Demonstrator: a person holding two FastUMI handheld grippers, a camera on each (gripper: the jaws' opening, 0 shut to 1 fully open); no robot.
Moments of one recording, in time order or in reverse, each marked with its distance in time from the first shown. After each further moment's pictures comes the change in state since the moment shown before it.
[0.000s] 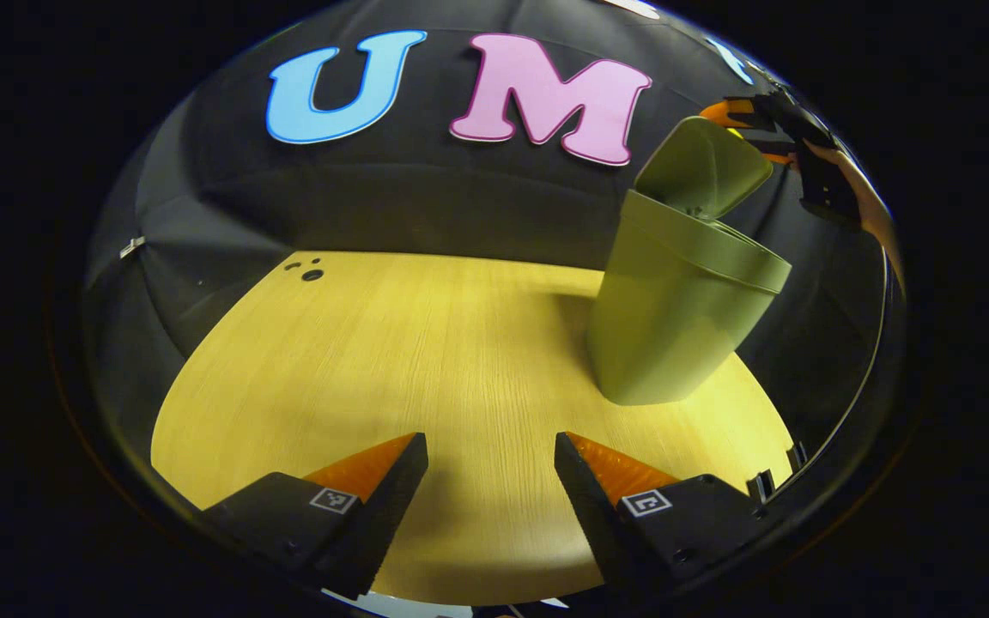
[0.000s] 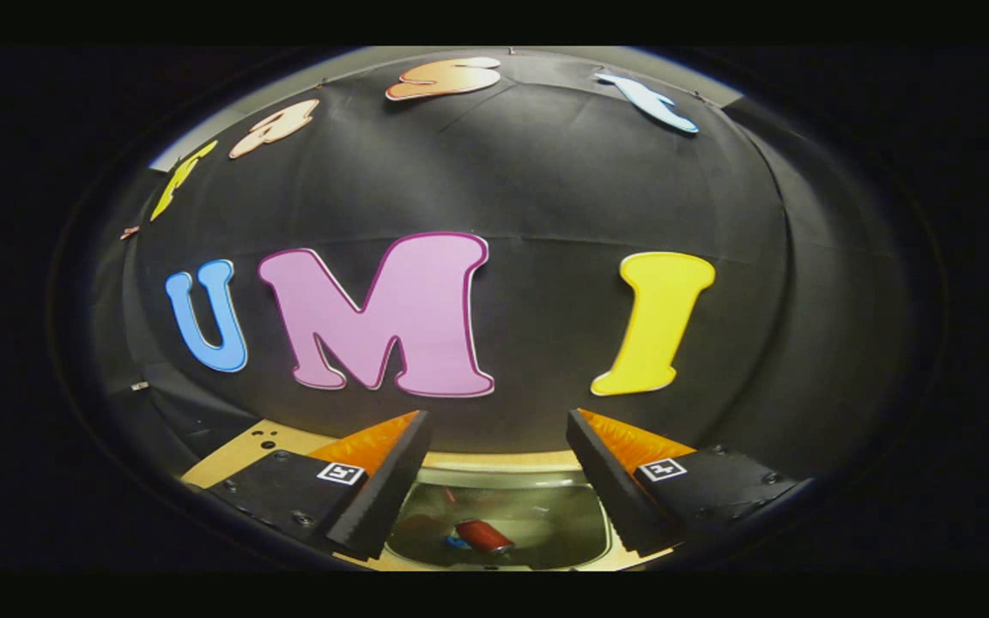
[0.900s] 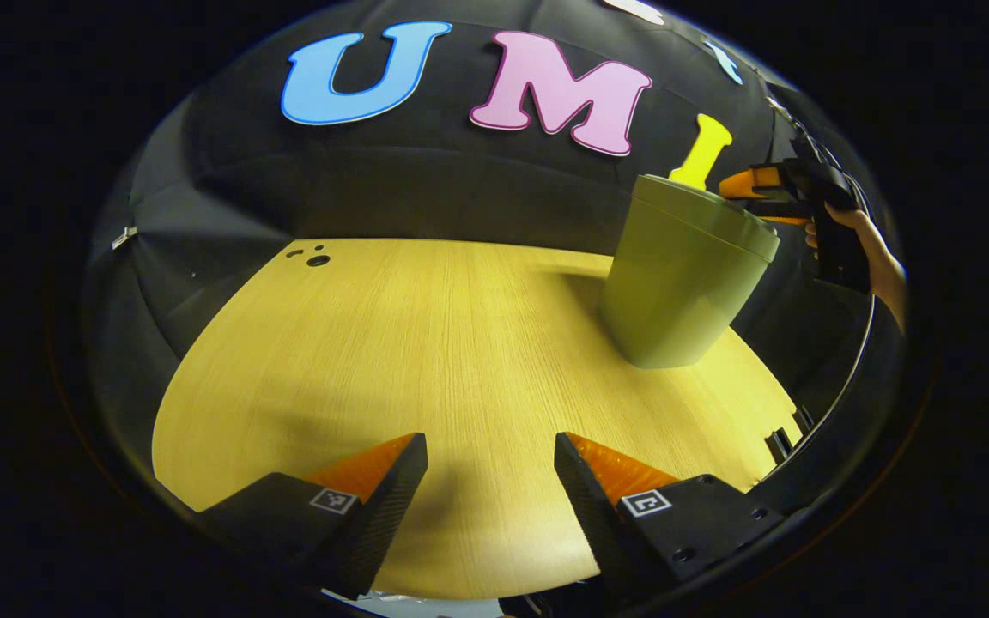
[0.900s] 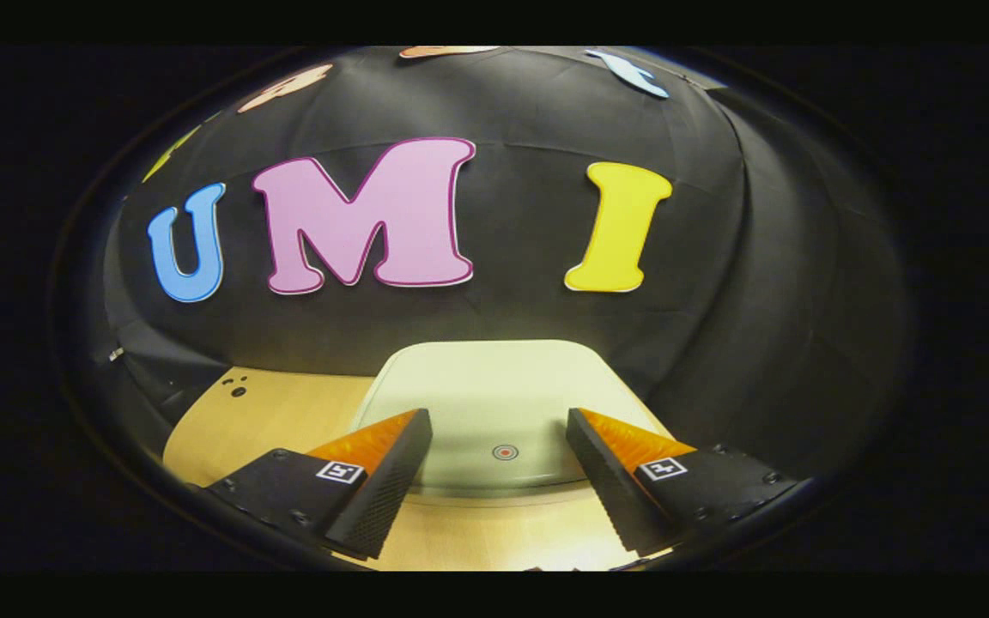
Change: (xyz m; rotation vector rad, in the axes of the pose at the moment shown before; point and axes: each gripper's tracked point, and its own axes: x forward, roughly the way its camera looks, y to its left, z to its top) left arm -0.013 0.069 -0.049 -0.021 0.029 -0.045; right arm -0.048 0.005 -0.134 0.009 0.210 -0.125
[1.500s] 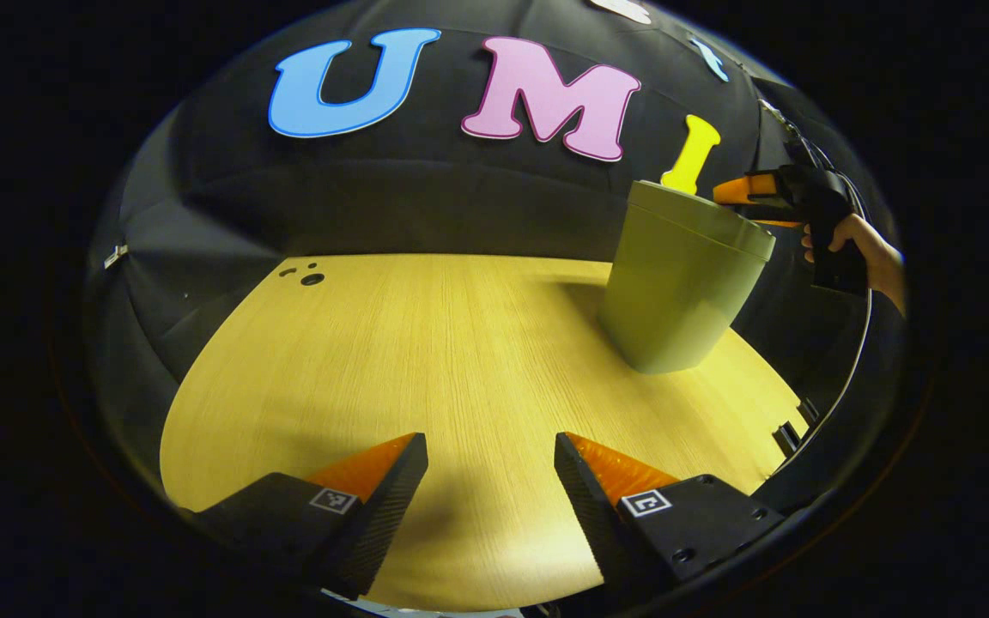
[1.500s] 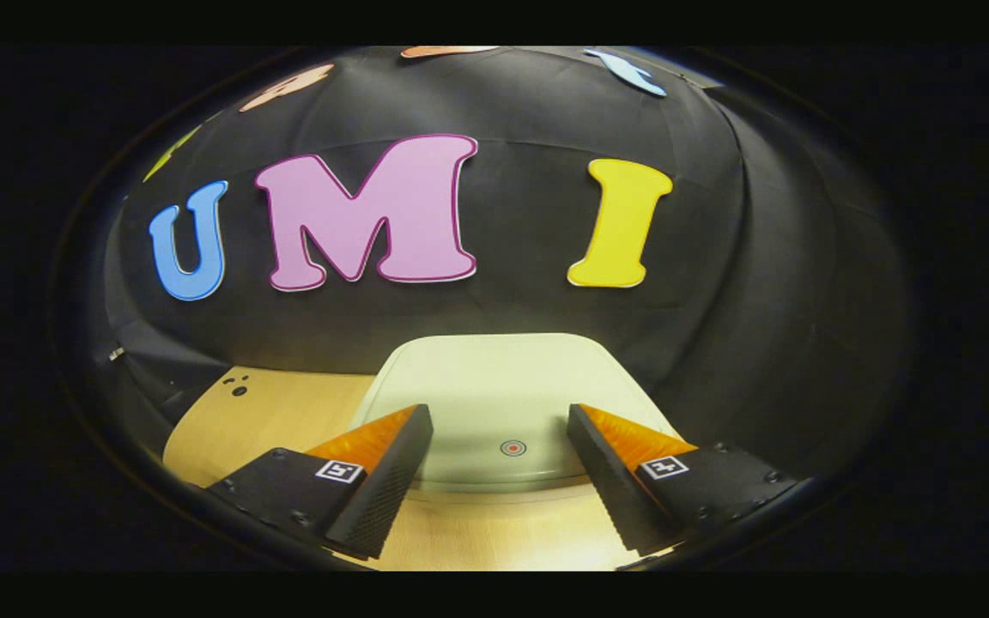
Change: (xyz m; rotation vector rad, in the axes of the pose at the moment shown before) left arm 0.003 0.006 0.018 0.073 -0.052 -0.025; right arm 0.002 0.002 -0.010 -0.011 0.002 0.013
